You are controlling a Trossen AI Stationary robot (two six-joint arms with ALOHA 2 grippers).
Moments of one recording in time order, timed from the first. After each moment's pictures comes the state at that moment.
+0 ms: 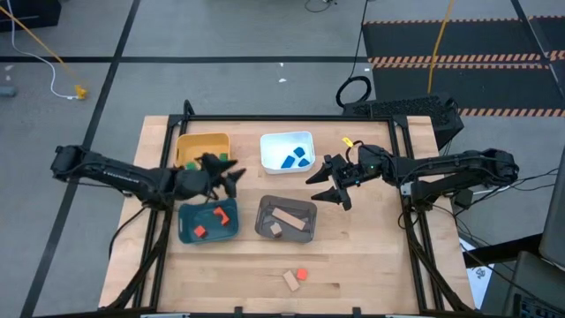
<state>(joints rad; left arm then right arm) -0.14 0.94 0.43 0.16 -0.67 -0.54 -0.12 1.16 0.60 0.42 -0.42 0.35</state>
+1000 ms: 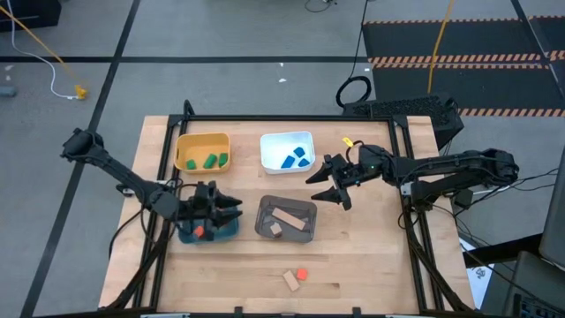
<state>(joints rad) -0.56 0.94 0.43 0.46 -0.62 -0.50 -0.12 1.16 0.60 0.44 -0.42 0.35</state>
